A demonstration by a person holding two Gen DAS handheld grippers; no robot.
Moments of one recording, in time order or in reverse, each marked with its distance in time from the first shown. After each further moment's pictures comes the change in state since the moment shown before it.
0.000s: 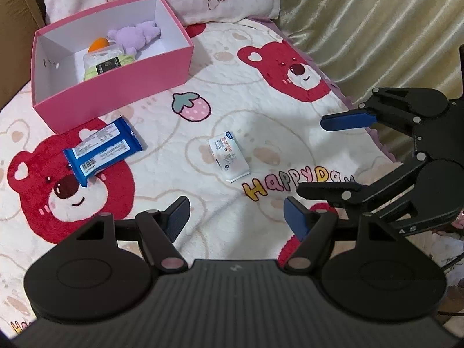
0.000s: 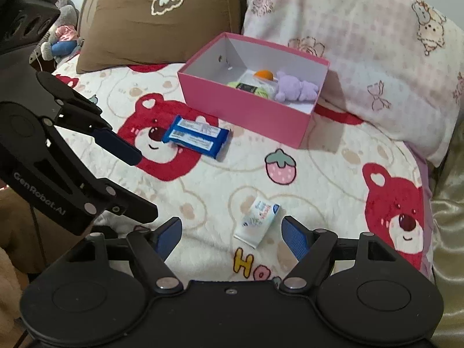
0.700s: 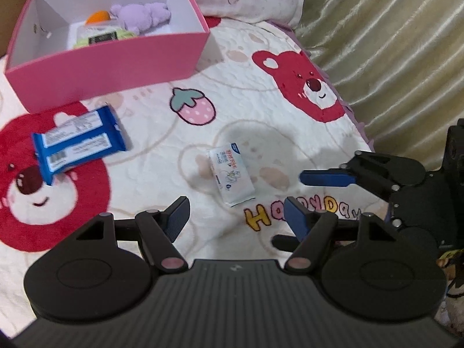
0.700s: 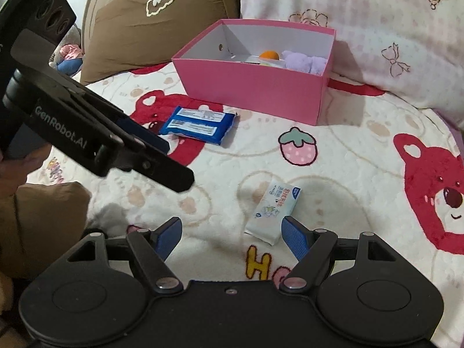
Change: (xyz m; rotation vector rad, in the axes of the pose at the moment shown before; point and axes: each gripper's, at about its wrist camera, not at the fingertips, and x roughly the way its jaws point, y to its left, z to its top) left arm 0.074 0.026 0.006 -0.140 -0.053 -0.067; right arm 0.074 -0.024 -0.049 0.085 -0.076 0.119
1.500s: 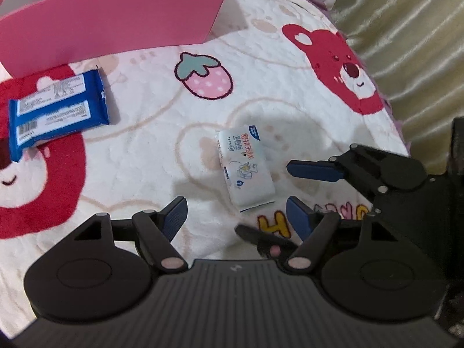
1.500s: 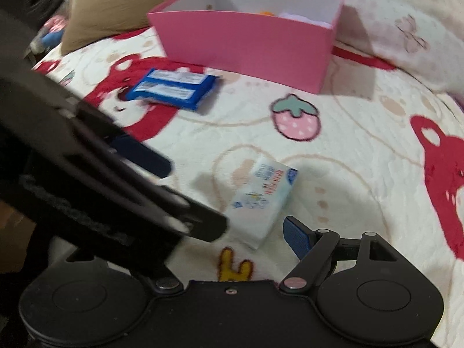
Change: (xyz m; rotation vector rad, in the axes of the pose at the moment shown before) left arm 0.075 0.001 -0.006 -0.098 0.045 0.083; right arm 0.074 -0.023 -0.011 -0.018 0.081 -0.050
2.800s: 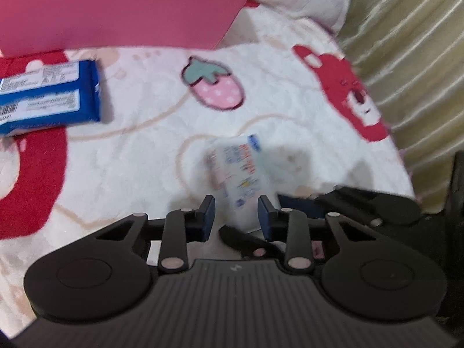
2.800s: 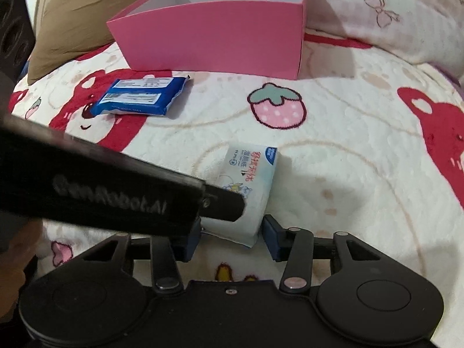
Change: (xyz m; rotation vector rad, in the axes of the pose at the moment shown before) left arm 0.035 0.023 -0.007 -0.070 -0.120 -0.067; right arm 0.031 0.004 -0.007 0.137 -0.050 -0.067
